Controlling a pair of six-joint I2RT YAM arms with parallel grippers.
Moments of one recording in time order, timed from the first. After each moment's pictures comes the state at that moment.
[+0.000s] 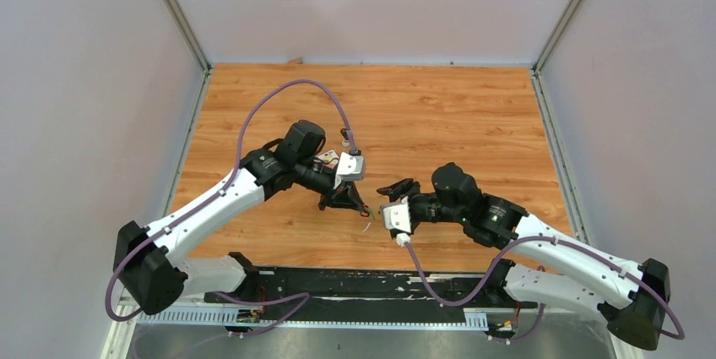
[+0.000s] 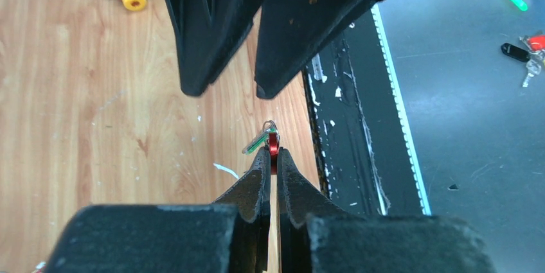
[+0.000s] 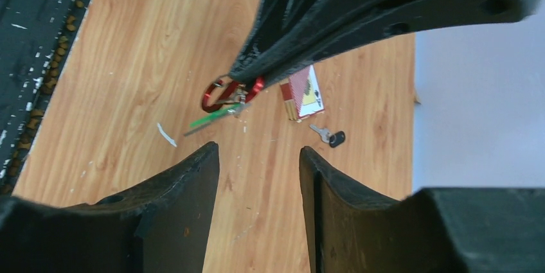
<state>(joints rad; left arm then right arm) -0.72 1.22 1.01 -0.60 0.94 0.52 0.97 0.88 0.72 -0.26 -0.37 -0.95</state>
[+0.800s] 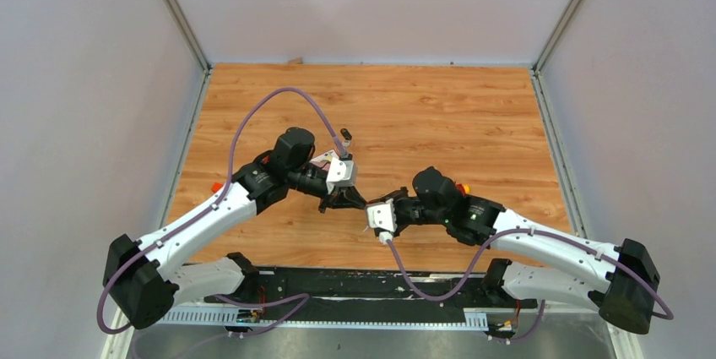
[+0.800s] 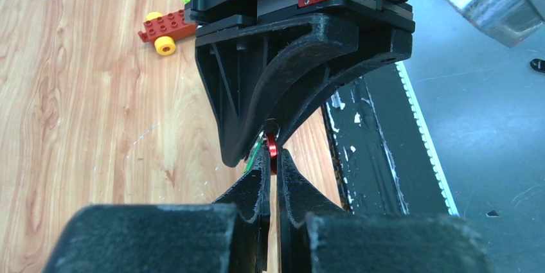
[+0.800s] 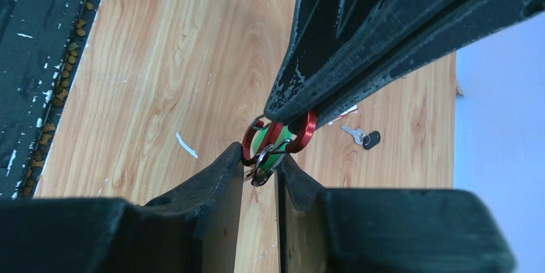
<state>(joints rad) -0.72 1.11 0.88 -0.32 0.97 0.45 1.02 1.01 0.70 -0.16 -0.34 -0.86</state>
